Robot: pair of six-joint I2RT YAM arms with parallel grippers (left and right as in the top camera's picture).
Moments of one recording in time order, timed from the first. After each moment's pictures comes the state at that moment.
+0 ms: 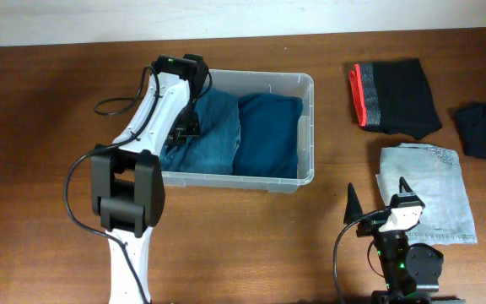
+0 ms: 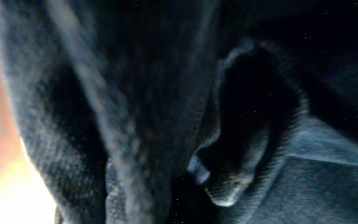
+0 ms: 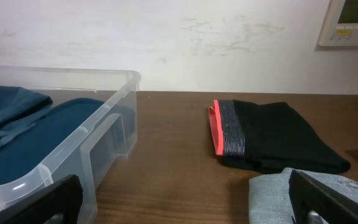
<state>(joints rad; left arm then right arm) -0.28 2.31 2.04 -1.46 -0.26 -0.41 -0.07 0.01 0.01 -0.06 -0.14 0.00</state>
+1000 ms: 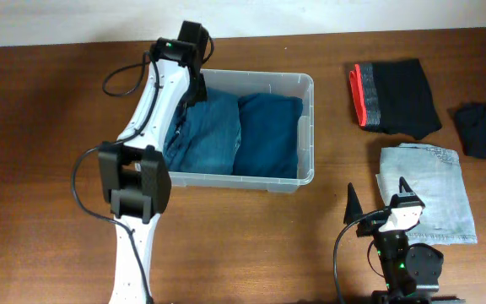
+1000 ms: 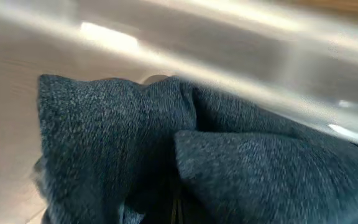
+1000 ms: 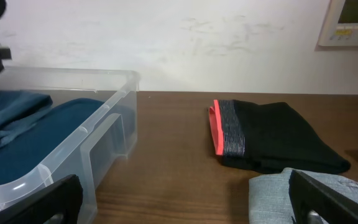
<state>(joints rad) -0.26 2.47 2.33 -1.25 -0.24 -0.41 -0.07 0.01 0.01 -0.06 -0.14 0.00</state>
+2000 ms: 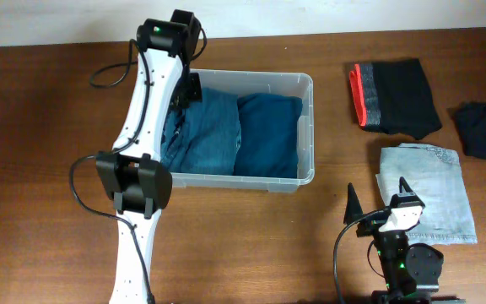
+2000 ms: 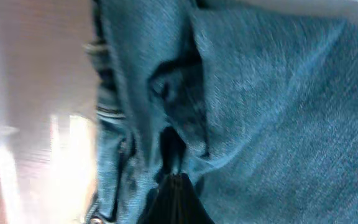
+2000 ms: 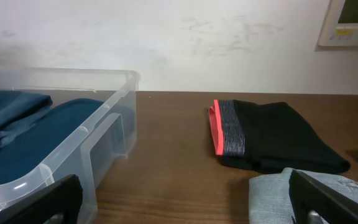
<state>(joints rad) -0.25 2.52 2.67 -1.68 -0.13 -0.35 -0.07 0.01 0.01 -0.06 -0.14 0.00</state>
